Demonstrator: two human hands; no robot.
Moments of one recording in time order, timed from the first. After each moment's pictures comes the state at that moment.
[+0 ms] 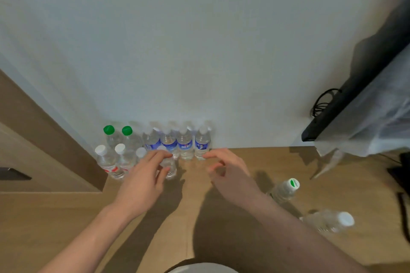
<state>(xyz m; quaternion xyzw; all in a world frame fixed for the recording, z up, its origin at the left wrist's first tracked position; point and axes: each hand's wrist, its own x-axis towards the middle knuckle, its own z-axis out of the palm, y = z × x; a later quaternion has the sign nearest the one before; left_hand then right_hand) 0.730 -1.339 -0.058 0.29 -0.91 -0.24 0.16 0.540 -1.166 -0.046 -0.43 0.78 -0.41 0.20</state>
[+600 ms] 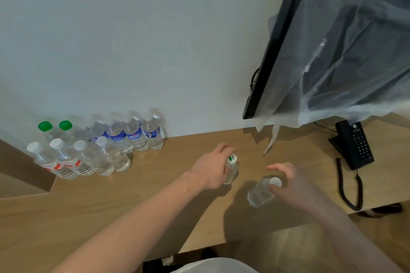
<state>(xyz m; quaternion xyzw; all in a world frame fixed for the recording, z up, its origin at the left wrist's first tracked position) 0.497 -1.121 -0.094 0.09 -0.96 -0.25 -0.07 0.398 -0.875 -0.063 -0.26 0.92 -0.17 0.24</state>
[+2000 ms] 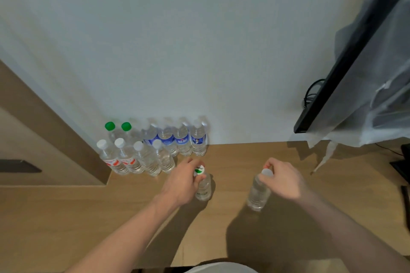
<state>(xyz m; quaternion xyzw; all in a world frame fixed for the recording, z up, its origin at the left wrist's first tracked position) 0.651 -1.253 -0.101 0.29 -0.92 -0.25 0.04 0.426 -1.039 -0.090 -0.32 0.91 -0.12 0.22</state>
